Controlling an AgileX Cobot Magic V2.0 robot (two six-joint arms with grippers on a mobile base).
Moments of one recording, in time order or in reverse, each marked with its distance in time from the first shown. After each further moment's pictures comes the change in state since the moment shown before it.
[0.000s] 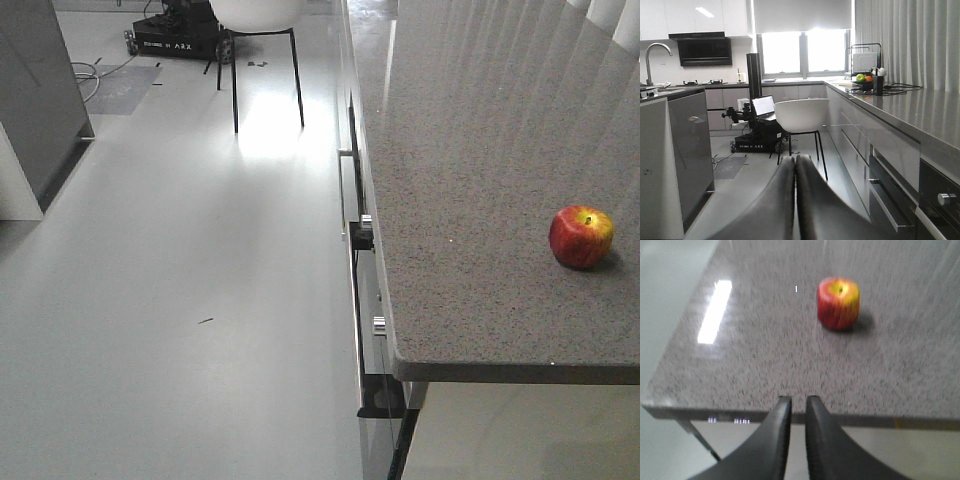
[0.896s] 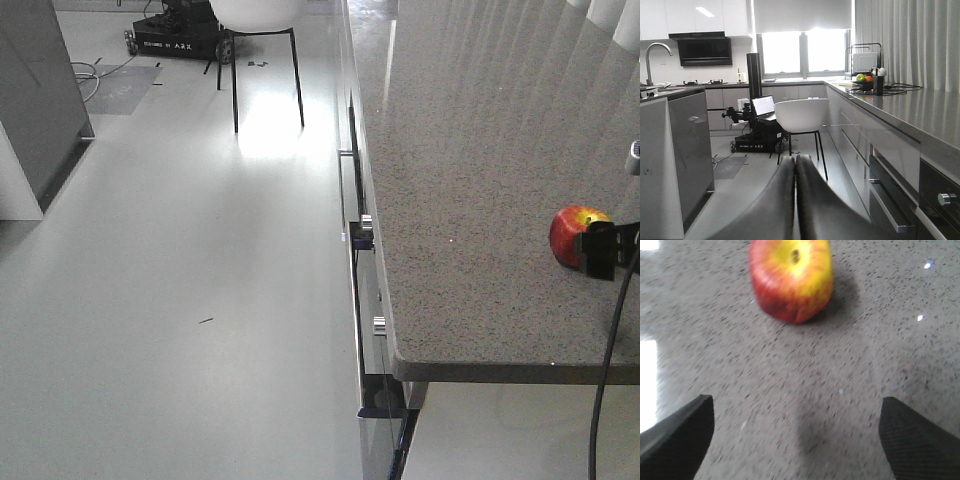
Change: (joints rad) left arm 0.000 0.000 0.000 0.000 0.000 0.000; right arm -0.121 0.821 -0.419 -0.075 0.019 0.095
